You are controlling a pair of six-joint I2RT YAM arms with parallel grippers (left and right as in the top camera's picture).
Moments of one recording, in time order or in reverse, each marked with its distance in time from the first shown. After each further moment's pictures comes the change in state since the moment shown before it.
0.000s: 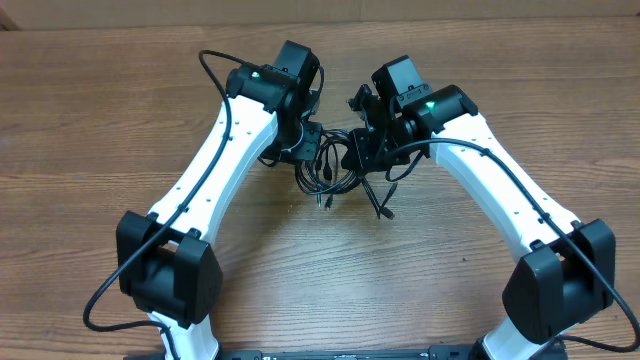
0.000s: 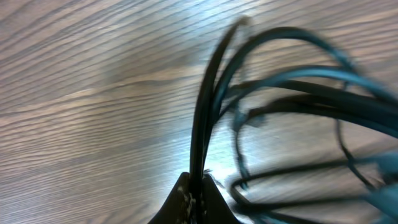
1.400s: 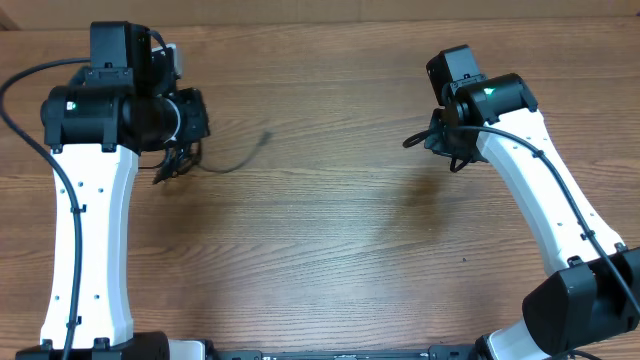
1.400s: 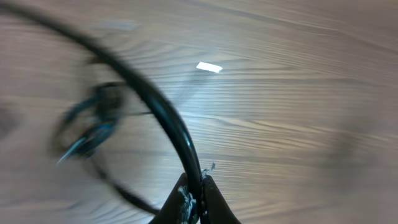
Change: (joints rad) left arm 0.417 -0.362 0.000 -0.012 0.150 -0.002; right arm -0.161 -0.082 0.024 -0.209 0.664 0.315
